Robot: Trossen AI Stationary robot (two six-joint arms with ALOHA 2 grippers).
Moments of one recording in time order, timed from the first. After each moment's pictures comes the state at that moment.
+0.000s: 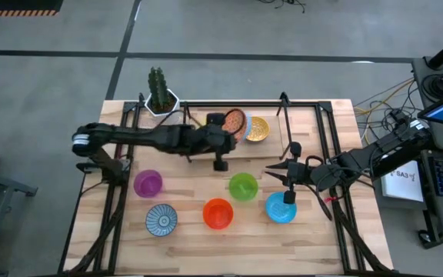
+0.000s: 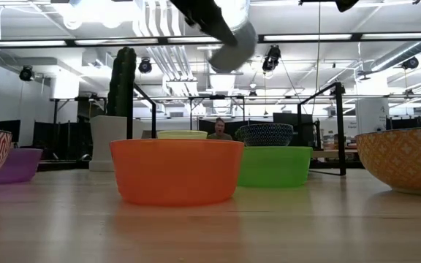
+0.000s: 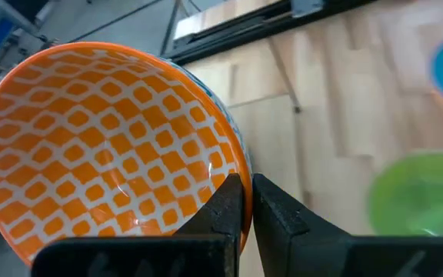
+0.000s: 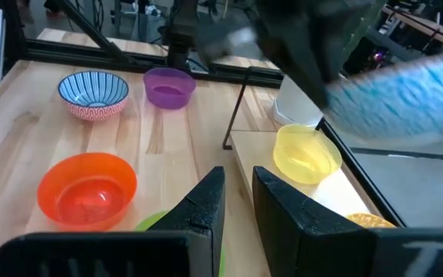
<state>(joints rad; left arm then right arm) 0.02 1.68 1.51 -0.44 -0.38 0.33 0.46 1.02 0.83 -0.24 0.65 0.05</state>
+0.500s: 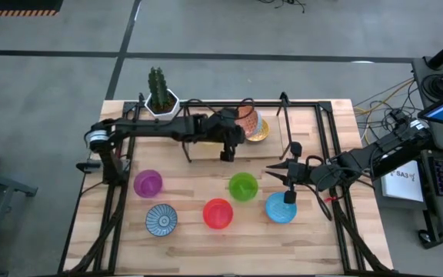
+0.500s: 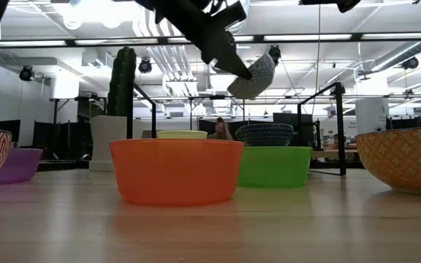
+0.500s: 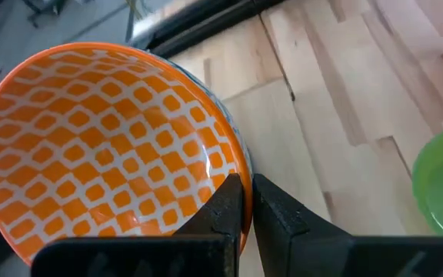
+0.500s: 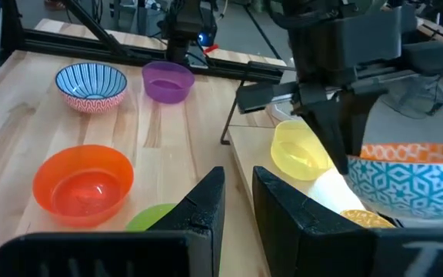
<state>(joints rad) 0.16 1.81 1.51 -0.32 -0.11 0.54 0.46 1.01 0.83 -0.26 0.65 0.04</state>
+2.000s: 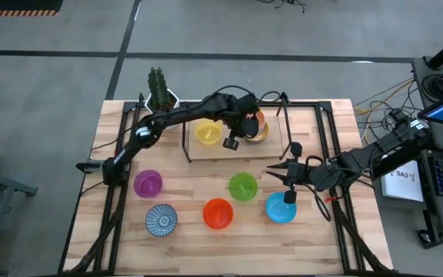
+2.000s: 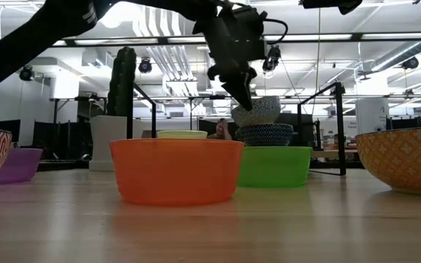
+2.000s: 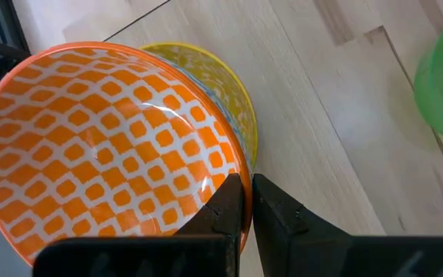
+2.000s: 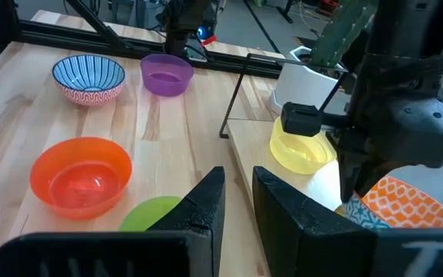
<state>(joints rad) 0.29 2.30 2.31 -1.11 0.05 0.72 0.46 1.01 0.83 -0.28 0.65 0.05</state>
